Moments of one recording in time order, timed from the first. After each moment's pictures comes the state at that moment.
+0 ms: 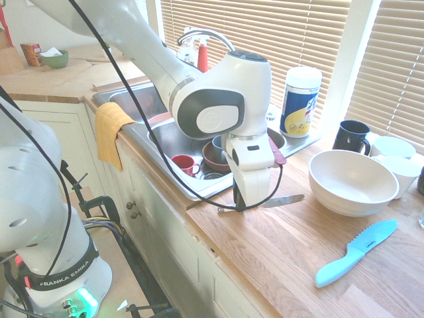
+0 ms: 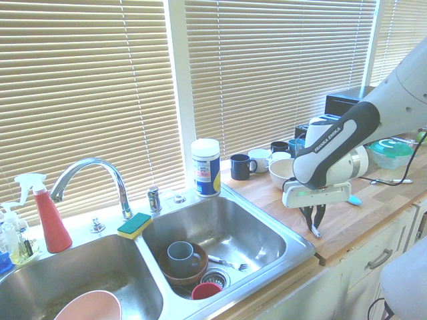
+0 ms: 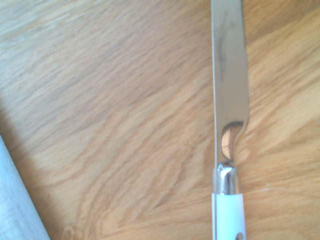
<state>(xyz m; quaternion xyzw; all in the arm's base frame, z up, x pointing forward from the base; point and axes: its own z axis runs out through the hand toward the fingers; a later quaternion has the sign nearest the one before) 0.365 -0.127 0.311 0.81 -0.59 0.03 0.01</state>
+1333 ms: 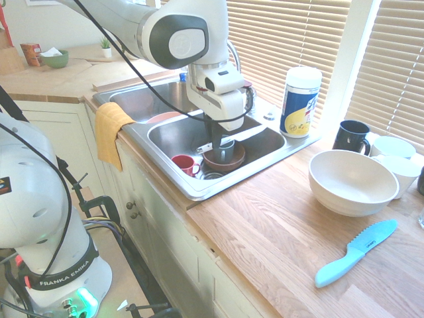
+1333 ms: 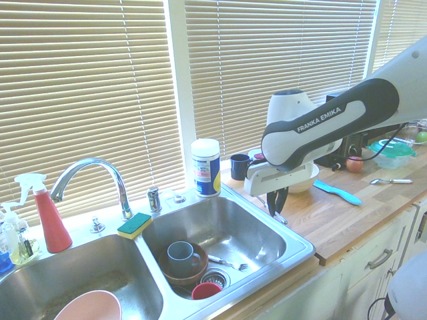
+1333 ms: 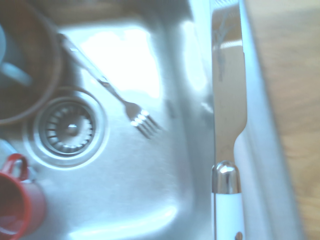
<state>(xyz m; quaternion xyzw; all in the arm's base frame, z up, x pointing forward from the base) 0.386 0.032 0.407 0.90 -0.43 0.06 -0.01</state>
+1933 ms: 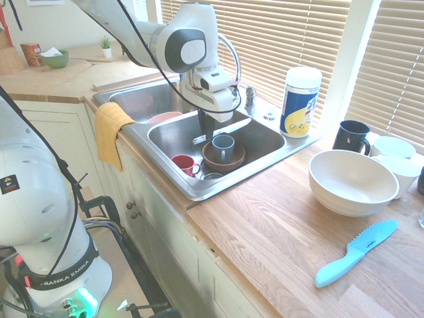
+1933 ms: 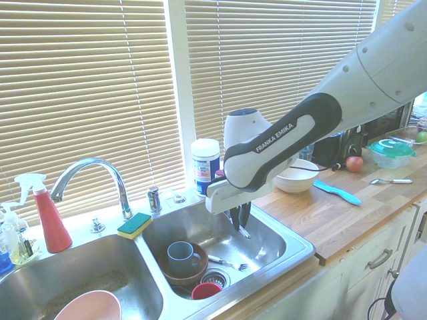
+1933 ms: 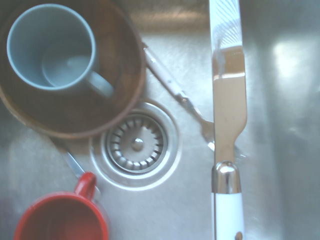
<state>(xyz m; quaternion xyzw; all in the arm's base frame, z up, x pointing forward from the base) 0.437 0.104 0.358 0.91 -0.41 0.05 -0.01</state>
